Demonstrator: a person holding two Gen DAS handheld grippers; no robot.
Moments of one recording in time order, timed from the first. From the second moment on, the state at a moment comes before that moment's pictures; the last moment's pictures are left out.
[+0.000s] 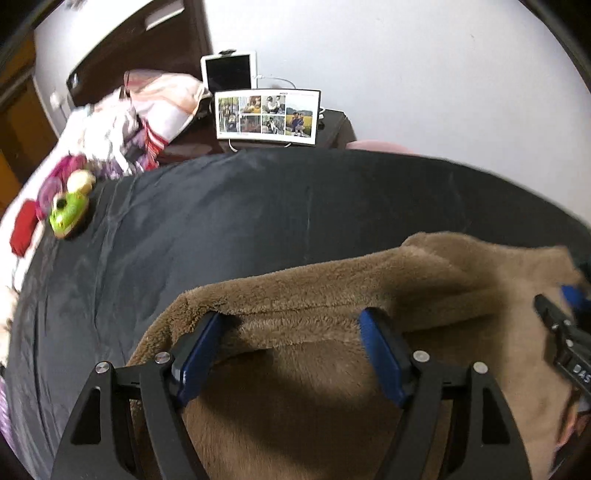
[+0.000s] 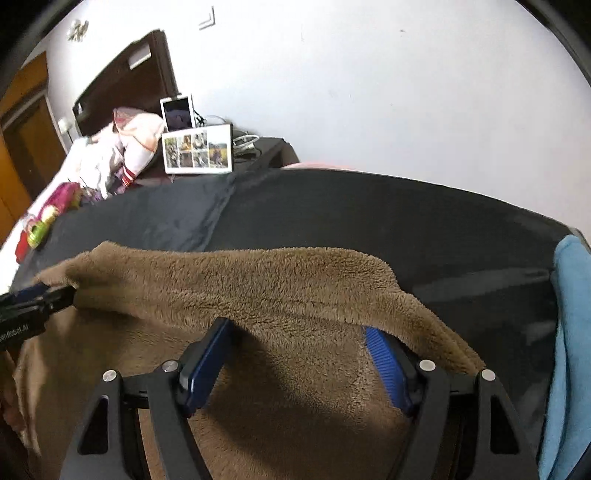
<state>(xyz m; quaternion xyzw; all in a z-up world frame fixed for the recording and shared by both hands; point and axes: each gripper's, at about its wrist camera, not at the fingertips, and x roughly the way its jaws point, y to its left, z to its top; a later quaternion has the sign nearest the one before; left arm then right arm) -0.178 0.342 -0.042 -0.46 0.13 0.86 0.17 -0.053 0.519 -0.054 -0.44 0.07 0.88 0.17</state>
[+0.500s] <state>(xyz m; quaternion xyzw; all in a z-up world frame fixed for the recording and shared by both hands) -0.139 0.293 0.001 -0.47 0.14 0.84 0.23 -0.031 0.503 -0.033 -0.43 0.05 0.89 0.15</state>
